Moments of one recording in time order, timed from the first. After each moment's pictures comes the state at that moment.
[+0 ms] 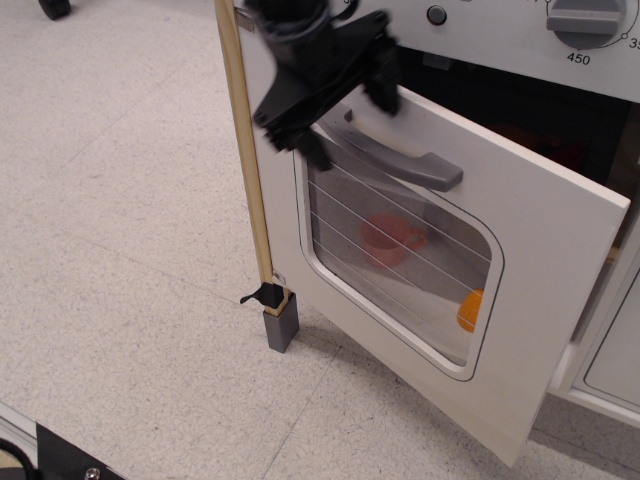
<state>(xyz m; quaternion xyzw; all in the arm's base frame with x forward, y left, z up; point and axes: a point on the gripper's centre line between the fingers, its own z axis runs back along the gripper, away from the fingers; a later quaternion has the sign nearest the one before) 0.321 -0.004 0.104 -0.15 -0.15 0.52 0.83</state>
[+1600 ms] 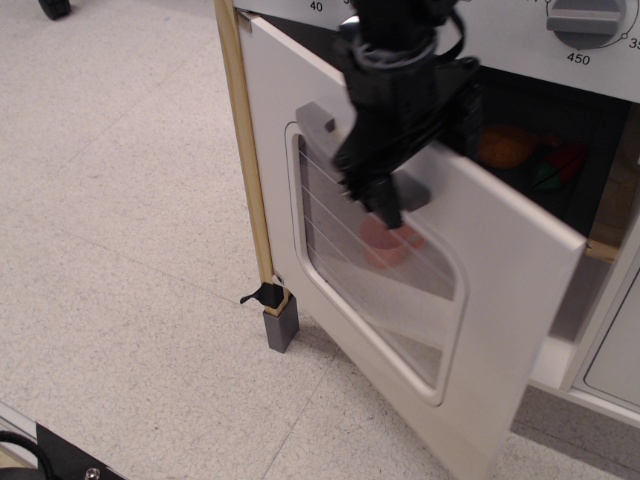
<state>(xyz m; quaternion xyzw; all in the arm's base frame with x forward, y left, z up) 0.283 -0.041 0.086 -0.09 -0.06 0.55 0.83</state>
